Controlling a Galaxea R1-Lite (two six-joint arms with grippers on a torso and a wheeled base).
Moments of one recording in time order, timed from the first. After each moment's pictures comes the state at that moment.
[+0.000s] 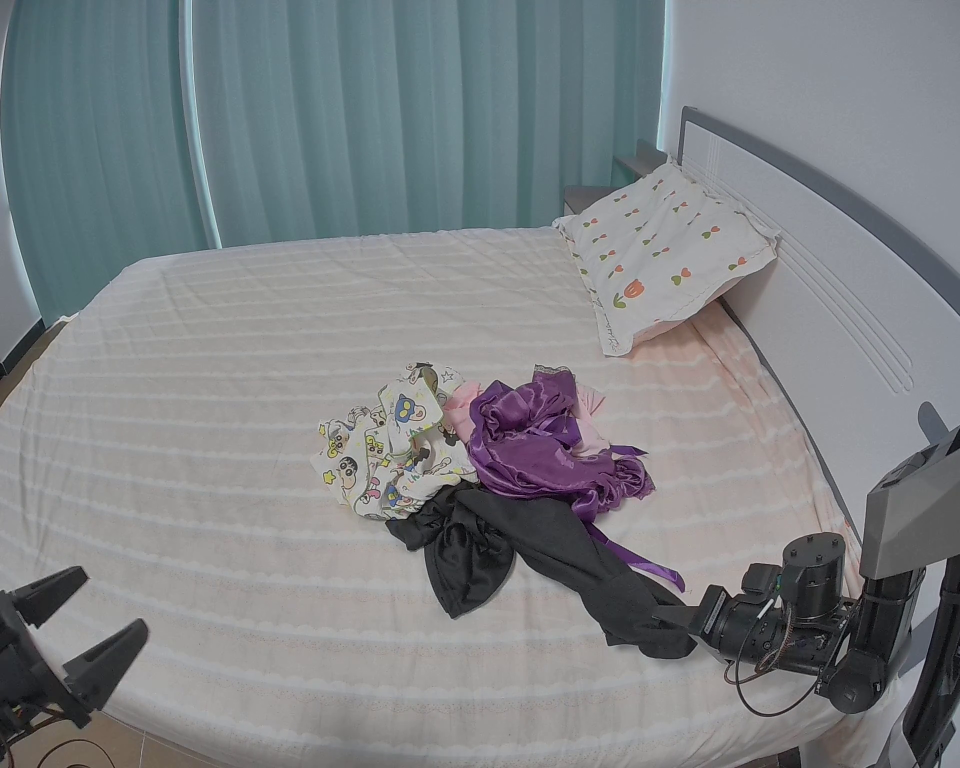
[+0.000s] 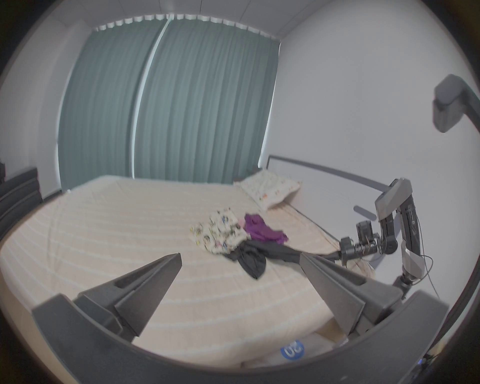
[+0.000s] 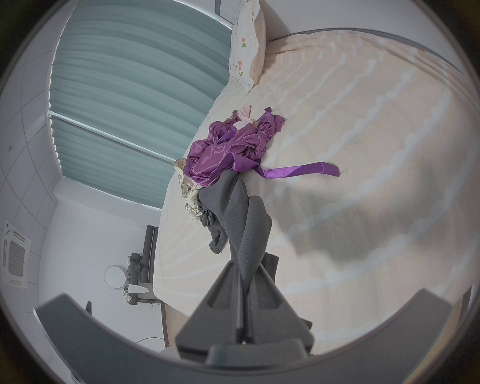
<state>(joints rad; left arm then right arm) -0.04 0.54 -0.30 -0.05 -0.32 -0.09 0.43 2.16 -0.08 -1.55 0.20 0.95</state>
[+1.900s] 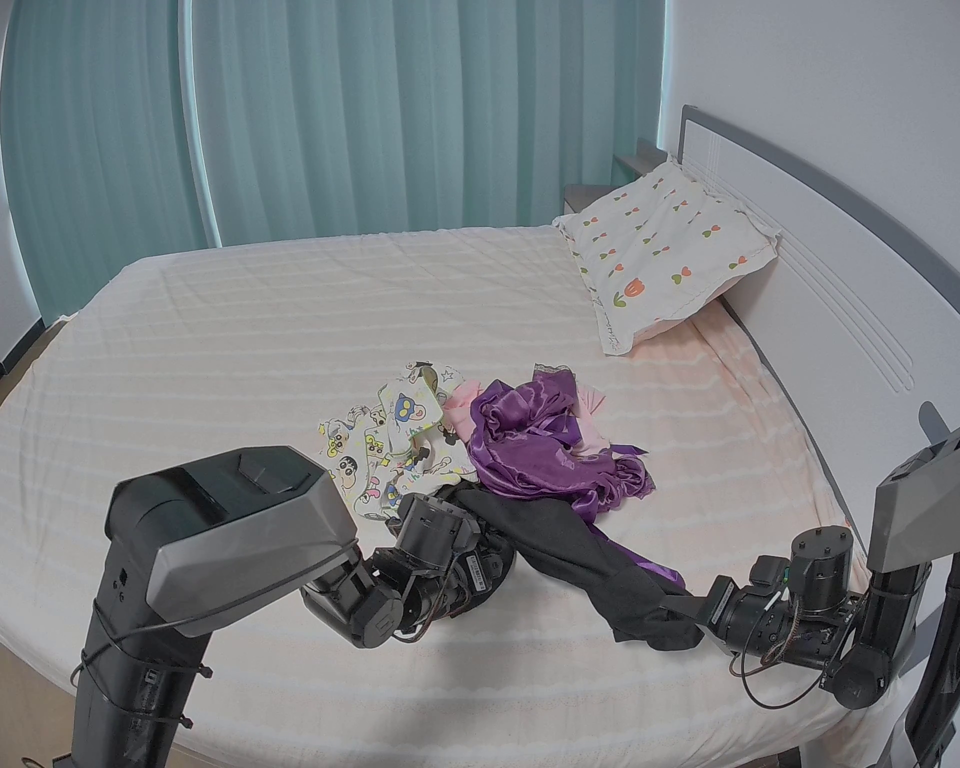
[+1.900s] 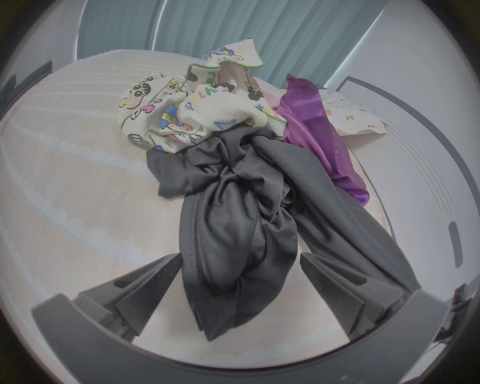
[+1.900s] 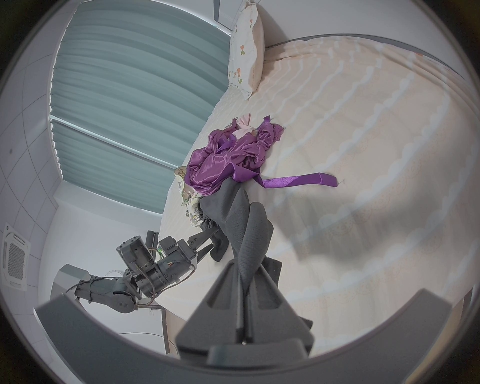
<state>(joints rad) -0.60 2.47 -1.10 -0.64 0.17 -0.73 0.40 2.14 -0.09 -1.55 0.19 0.95</state>
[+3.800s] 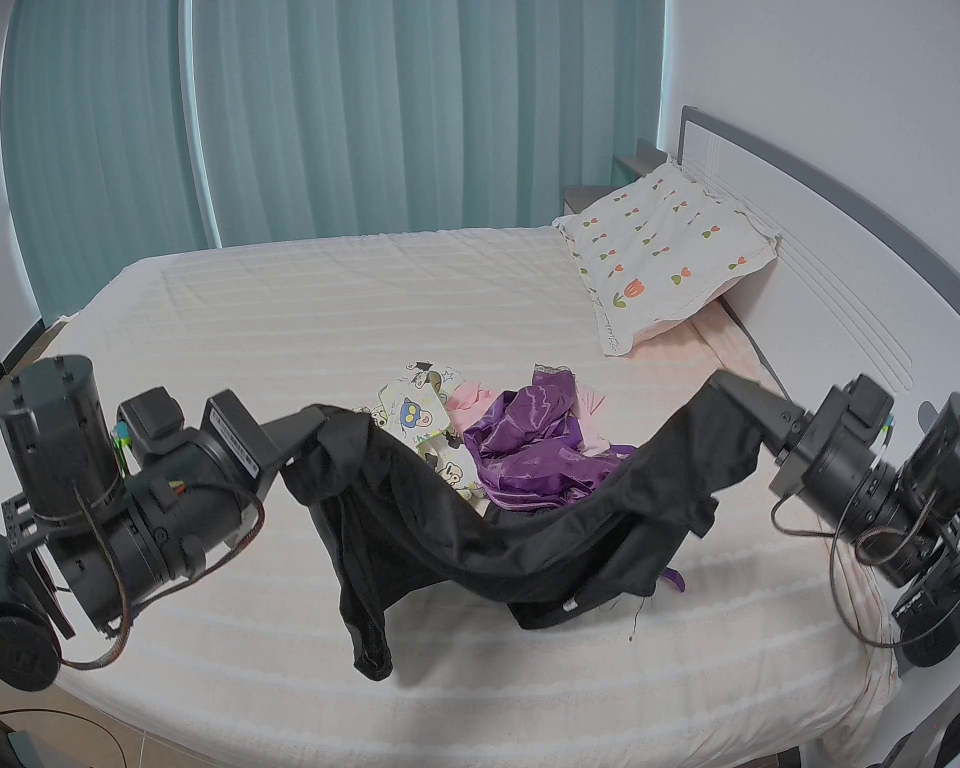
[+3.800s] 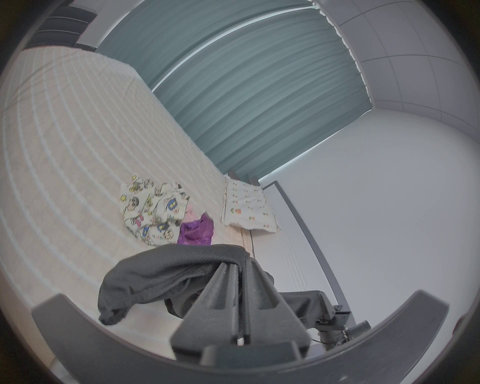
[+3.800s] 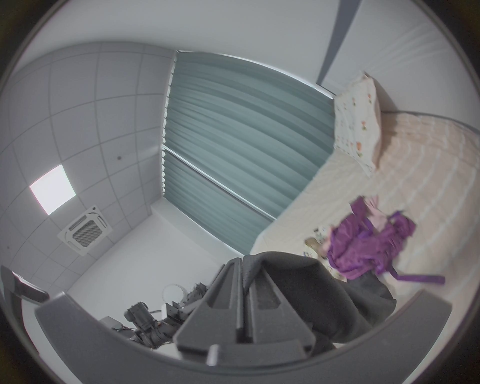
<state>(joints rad) -0.59 1.39 -0.54 -0.73 0.13 -0.97 0.47 1.62 -0.32 -1.52 0.19 0.95</state>
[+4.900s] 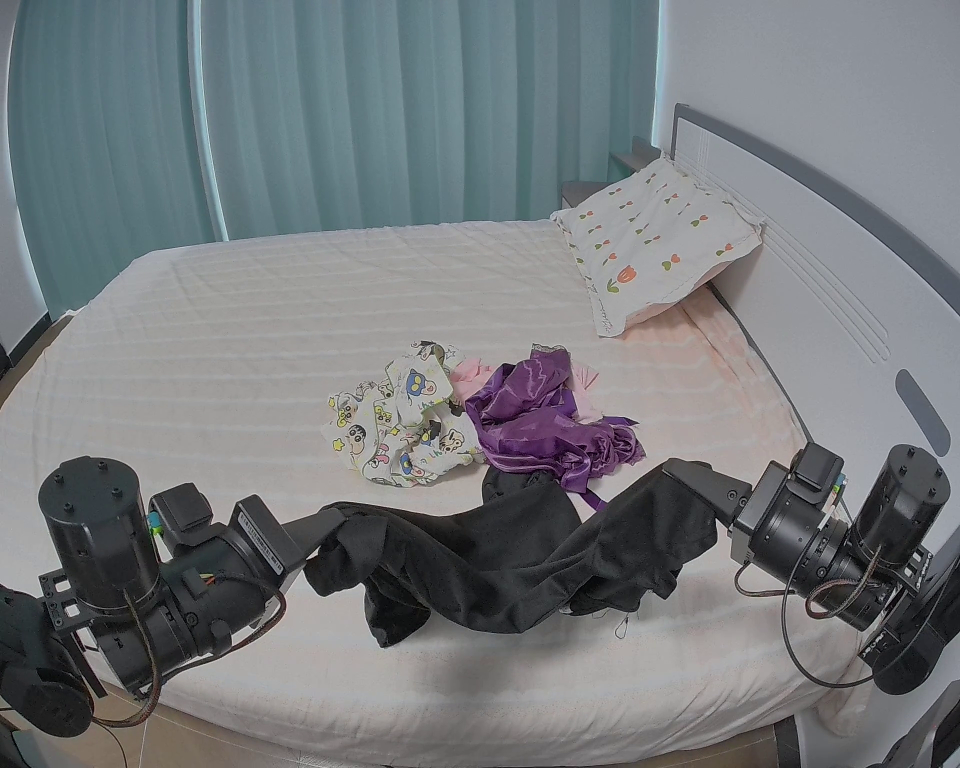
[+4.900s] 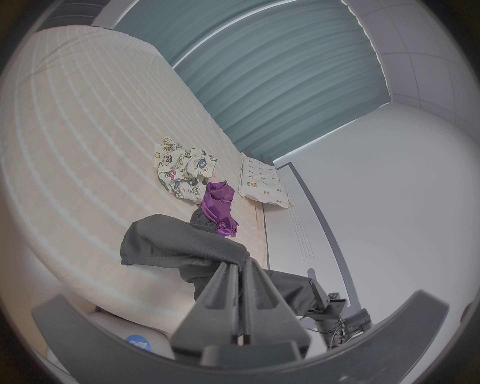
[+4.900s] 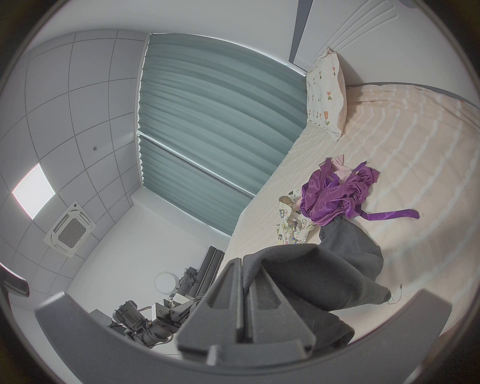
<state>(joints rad) -0.63 1.45 -0.33 -0.87 0.11 -1.06 0.54 1.75 -0.23 -1.55 0.14 0.97</state>
